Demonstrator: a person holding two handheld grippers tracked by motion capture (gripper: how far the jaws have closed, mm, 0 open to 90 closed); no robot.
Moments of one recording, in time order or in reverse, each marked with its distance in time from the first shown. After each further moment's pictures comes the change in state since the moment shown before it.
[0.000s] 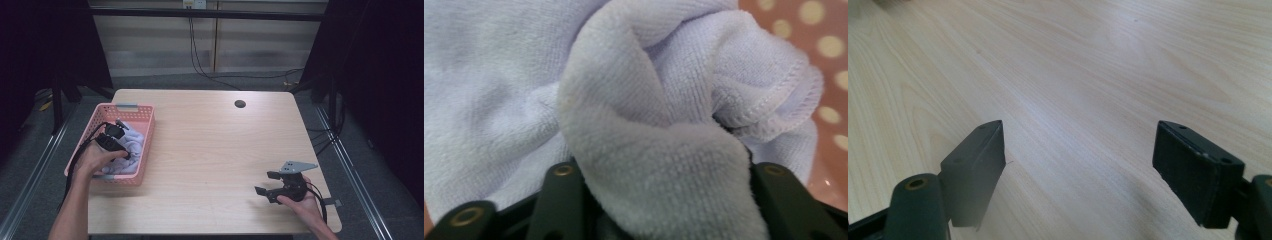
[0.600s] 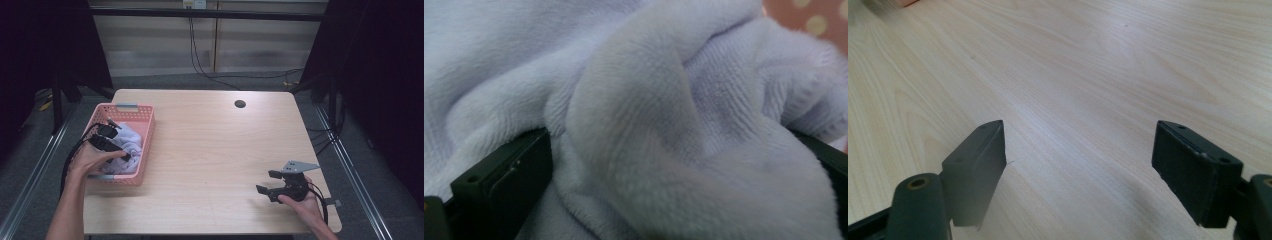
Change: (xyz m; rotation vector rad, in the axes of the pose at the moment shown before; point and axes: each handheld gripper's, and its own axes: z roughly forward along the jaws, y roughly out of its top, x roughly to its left) left arm 0.010 -0.003 0.007 0.042 0.022 -0.012; right arm -0.002 -0.001 -0.002 -0.020 -0.016 0.009
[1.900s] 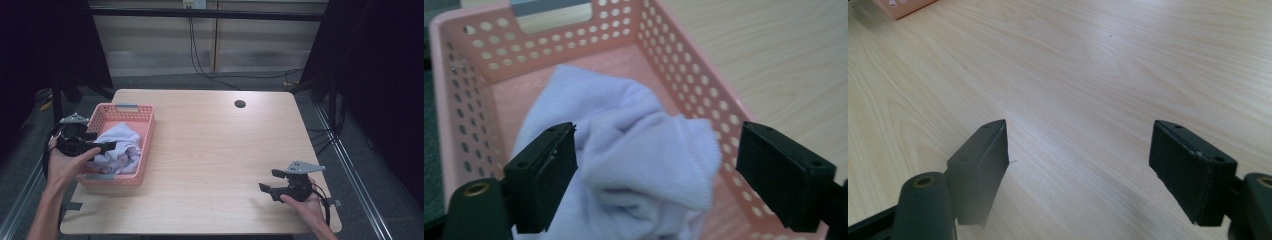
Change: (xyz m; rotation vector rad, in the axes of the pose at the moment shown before) left arm -0.001 -0.056 -0.096 -0.527 -0.045 -0.097; right arm -0.001 -0.002 -0.008 -0.043 -0.039 0.016
